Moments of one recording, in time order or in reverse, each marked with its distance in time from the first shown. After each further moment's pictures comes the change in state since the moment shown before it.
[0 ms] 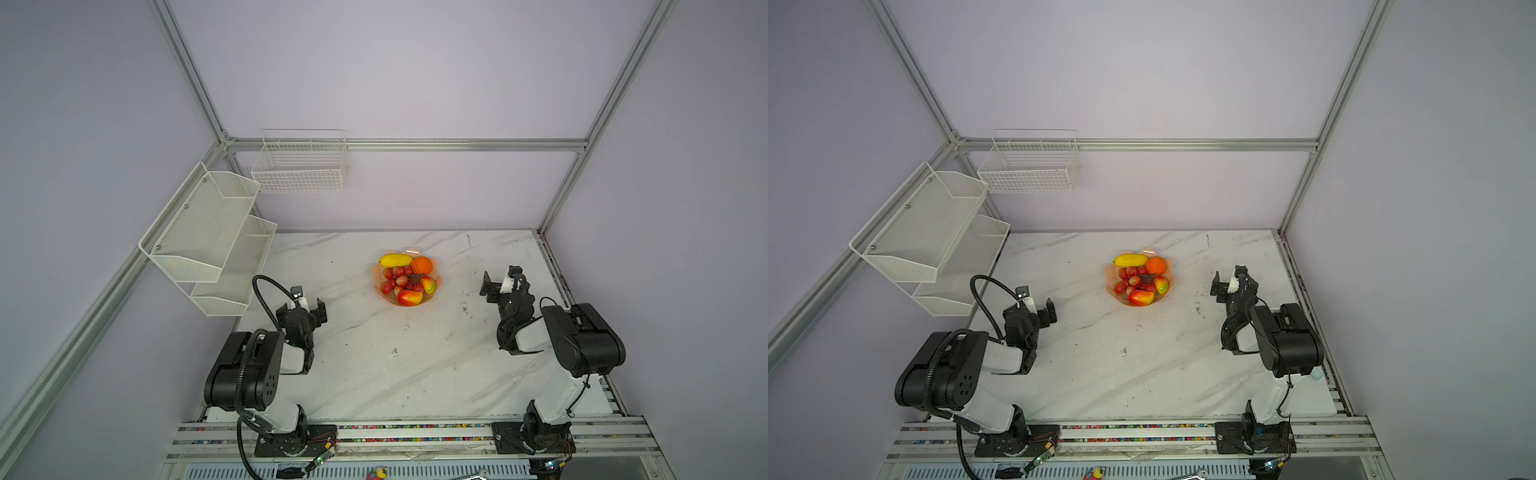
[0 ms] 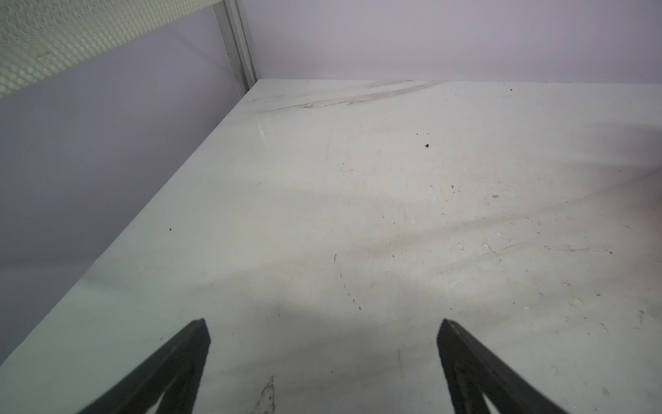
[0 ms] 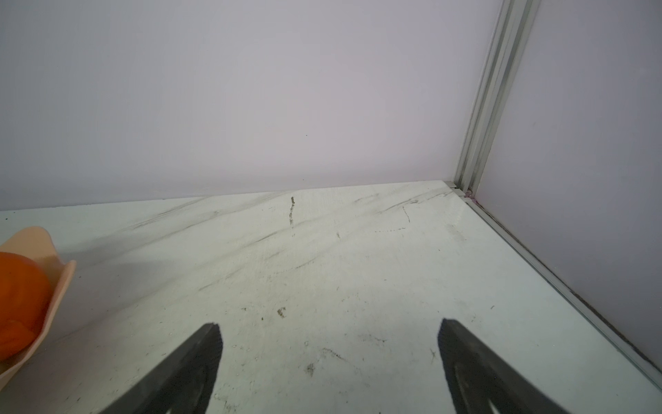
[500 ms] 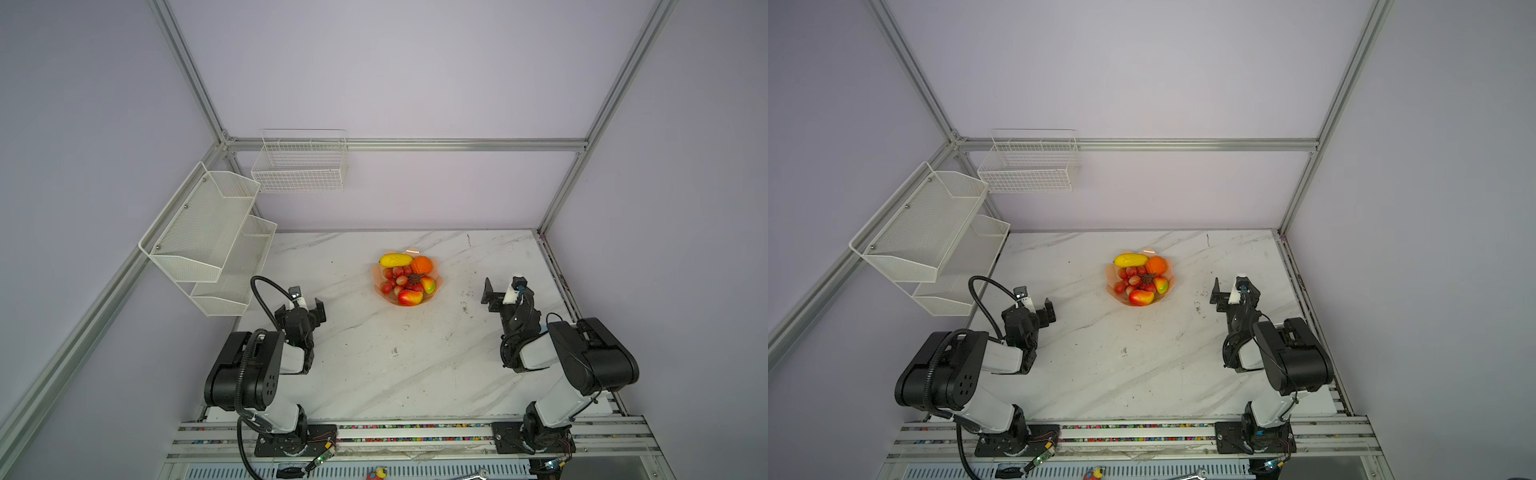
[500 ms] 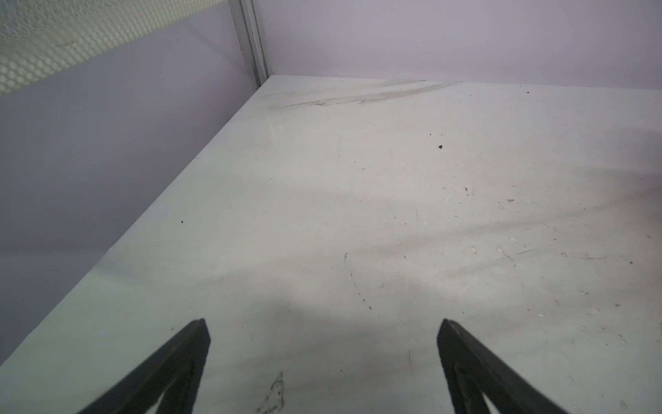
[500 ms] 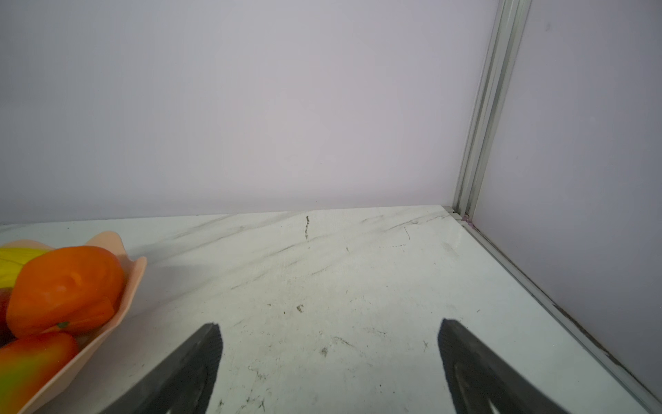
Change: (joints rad) left arm 0.000 0.000 0.000 -0.006 -0.031 -0.023; right arm 0.039 -0.041 -0.158 0.181 -0.003 -0.024
